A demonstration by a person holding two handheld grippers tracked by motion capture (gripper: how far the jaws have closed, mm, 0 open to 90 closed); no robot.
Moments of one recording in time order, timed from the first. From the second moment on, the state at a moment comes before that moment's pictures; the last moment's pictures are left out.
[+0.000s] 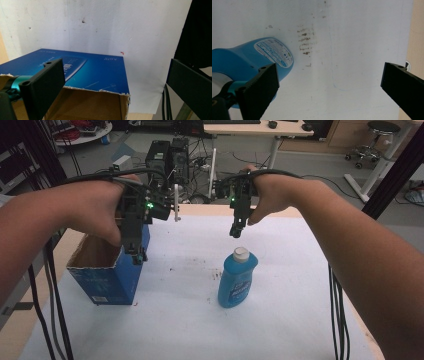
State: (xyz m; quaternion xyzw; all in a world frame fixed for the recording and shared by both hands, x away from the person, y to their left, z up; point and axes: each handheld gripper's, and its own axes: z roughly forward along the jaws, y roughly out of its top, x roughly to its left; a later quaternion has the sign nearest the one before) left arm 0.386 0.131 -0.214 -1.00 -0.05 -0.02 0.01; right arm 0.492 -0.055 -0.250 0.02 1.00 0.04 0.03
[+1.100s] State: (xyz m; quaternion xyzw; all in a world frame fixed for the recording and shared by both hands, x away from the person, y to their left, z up) left arm 0.357 0.115 -0.224 -0.99 -0.10 -0.03 -0.04; right arm 0.484 -0.191 -0.246 0.11 0.99 0.05 0.04
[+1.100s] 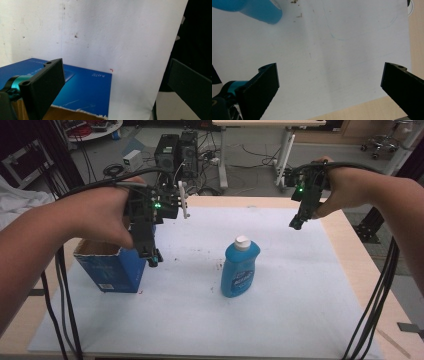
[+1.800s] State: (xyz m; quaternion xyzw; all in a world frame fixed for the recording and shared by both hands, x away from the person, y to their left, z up) left arm 0.343 0.082 -0.232 -0.97 -0.17 -0.02 -0.16; right arm 0.467 -0.202 -0.248 0.12 0.99 0.05 0.04
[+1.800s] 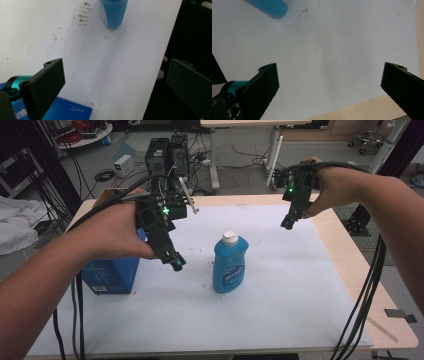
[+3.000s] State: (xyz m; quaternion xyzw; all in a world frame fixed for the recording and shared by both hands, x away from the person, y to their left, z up) left arm 0.361 0.011 -0.280 -0.94 -0.23 -0.05 -0.24; right arm 0.469 -0.206 -0.256 0.12 0.99 0.05 0.04
